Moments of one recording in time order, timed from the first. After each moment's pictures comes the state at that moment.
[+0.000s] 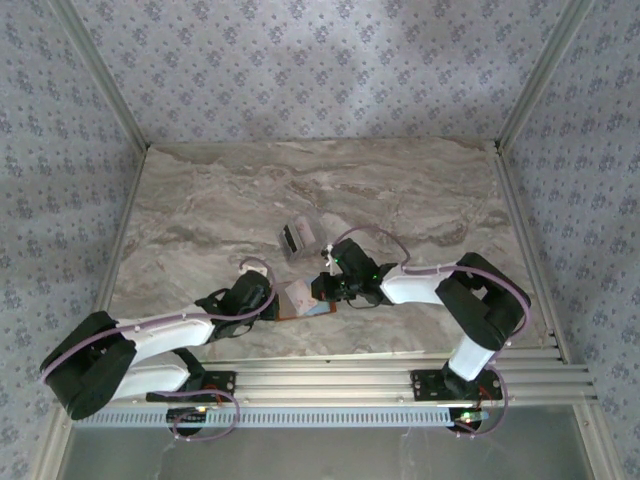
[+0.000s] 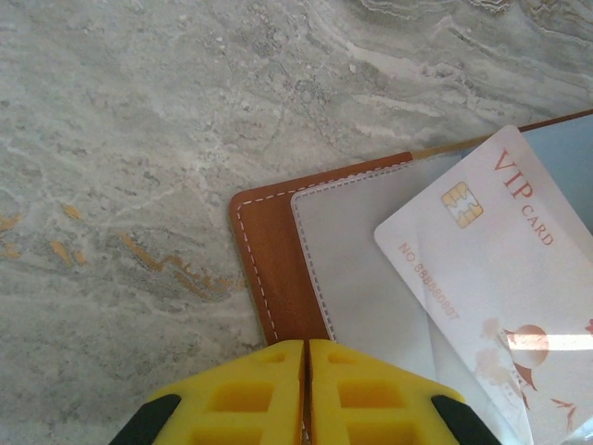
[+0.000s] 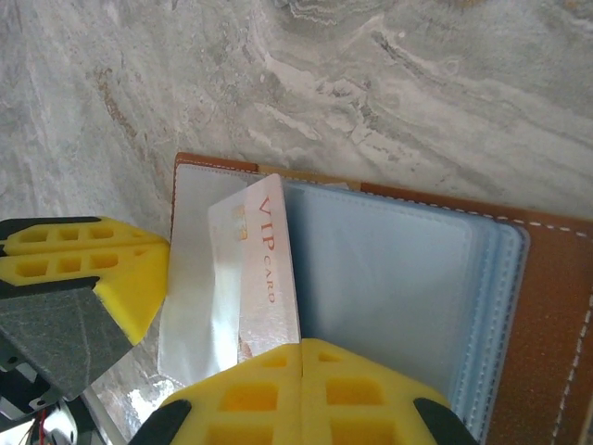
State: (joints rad) left arm -0.80 1.18 0.32 -0.02 -0.10 -0.72; right arm 0.83 1.67 0.73 0.13 -0.35 0.76
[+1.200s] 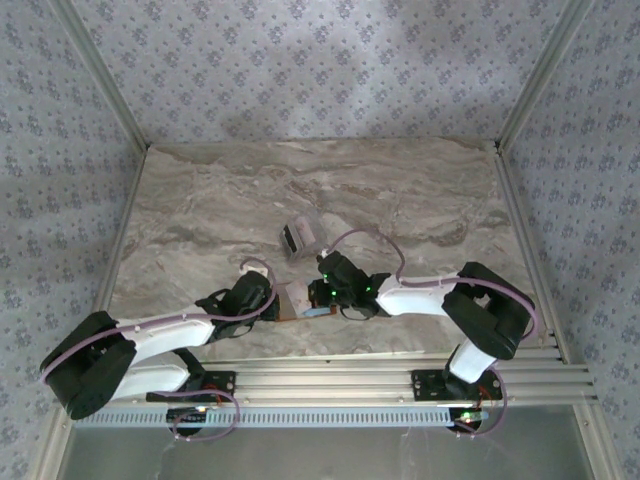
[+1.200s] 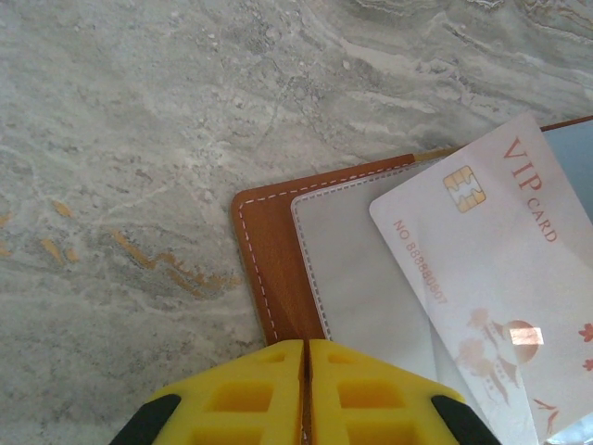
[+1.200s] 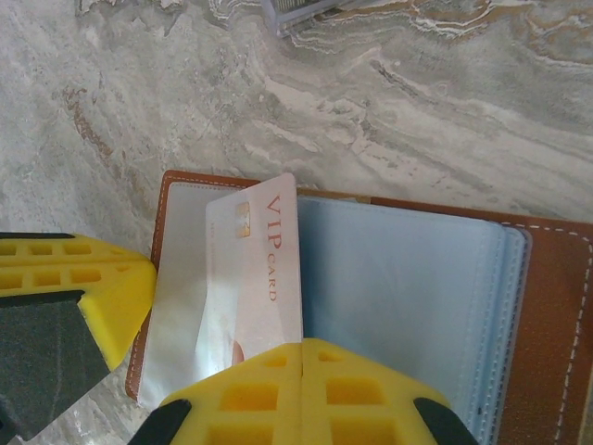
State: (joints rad) left arm -0.81 1.18 0.31 -0.02 -0.10 -0.72; right arm 0.97 1.62 0.73 0.09 -0.06 0.78
